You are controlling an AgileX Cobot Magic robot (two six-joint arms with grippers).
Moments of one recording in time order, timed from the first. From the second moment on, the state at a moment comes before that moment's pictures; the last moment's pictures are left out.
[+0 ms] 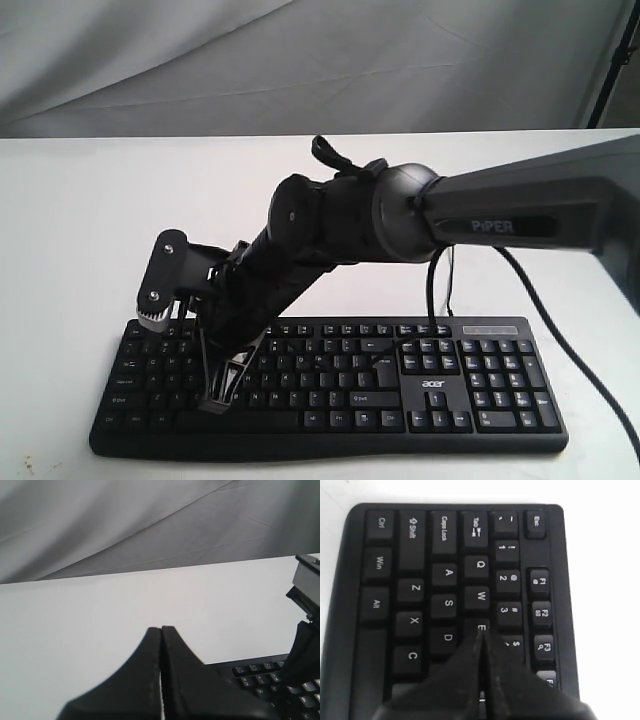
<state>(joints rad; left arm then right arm) -0.18 0.00 0.00 0.04 0.26 -0.02 0.83 2.13 -1.41 0.65 0.56 -1.22</state>
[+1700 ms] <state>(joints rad) -0.18 0.00 0.00 0.04 0.26 -0.02 0.67 1.92 -1.11 0.68 0.53 -1.25</state>
